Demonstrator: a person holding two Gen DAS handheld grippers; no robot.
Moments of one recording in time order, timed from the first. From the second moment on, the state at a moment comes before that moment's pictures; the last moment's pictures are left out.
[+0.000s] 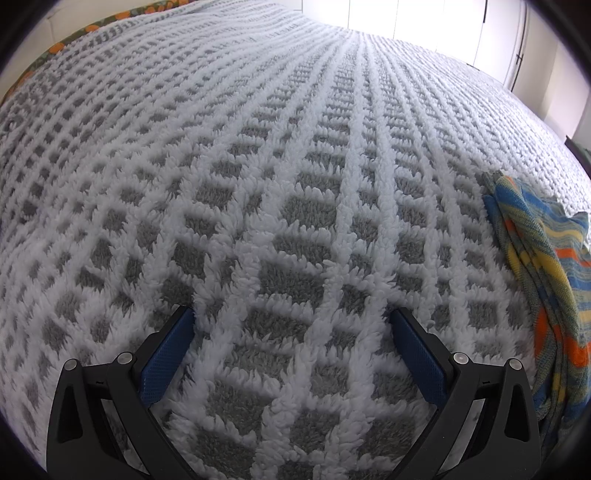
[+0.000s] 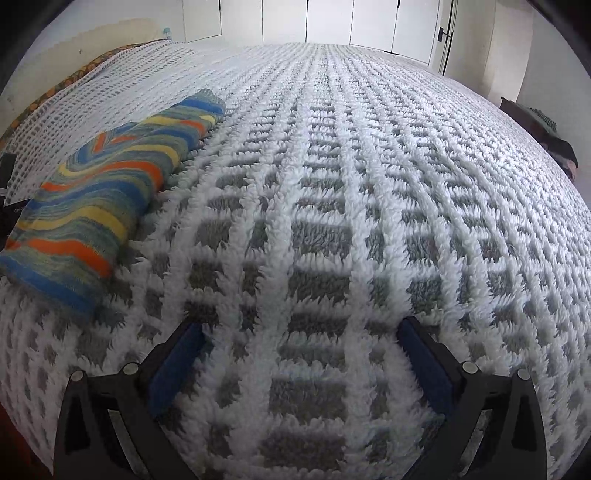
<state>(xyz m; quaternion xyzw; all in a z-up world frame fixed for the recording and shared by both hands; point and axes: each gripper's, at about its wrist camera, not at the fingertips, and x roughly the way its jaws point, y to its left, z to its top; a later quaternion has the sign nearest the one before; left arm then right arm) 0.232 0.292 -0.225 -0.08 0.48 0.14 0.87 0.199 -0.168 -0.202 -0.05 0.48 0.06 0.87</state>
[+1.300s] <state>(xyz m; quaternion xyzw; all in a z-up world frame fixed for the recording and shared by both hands) 0.250 0.296 -0.223 -0.08 0.50 0.14 0.85 0.193 -0.174 -0.198 -0.01 0.45 0.10 0.89</state>
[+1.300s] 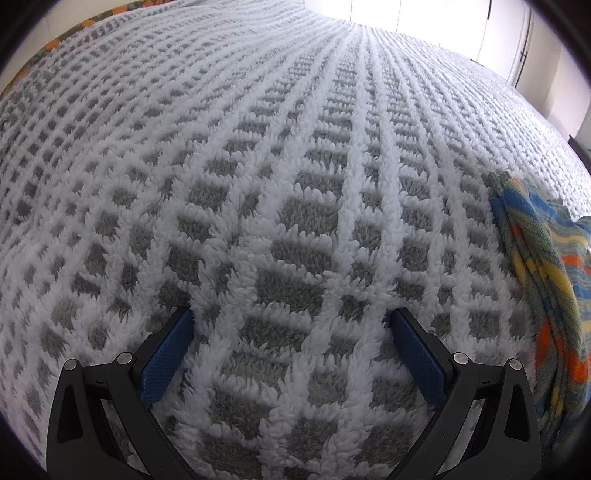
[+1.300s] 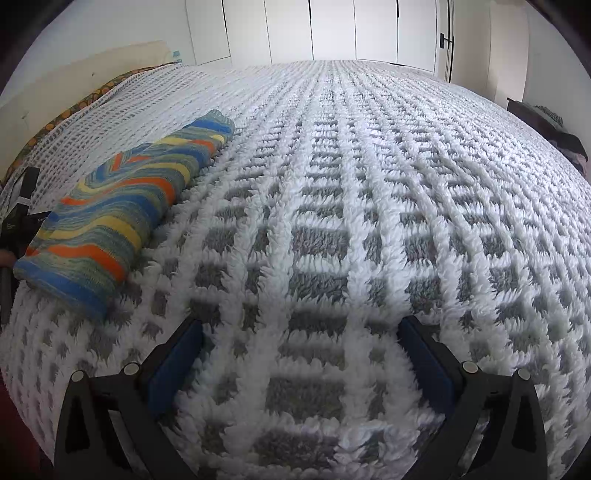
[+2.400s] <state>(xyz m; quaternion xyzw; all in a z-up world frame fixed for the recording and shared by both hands) 0.330 0.175 -0.197 -0.28 0.58 -0.16 0.75 0.390 -0.068 -0.221 0.28 0.61 0.31 0.68</state>
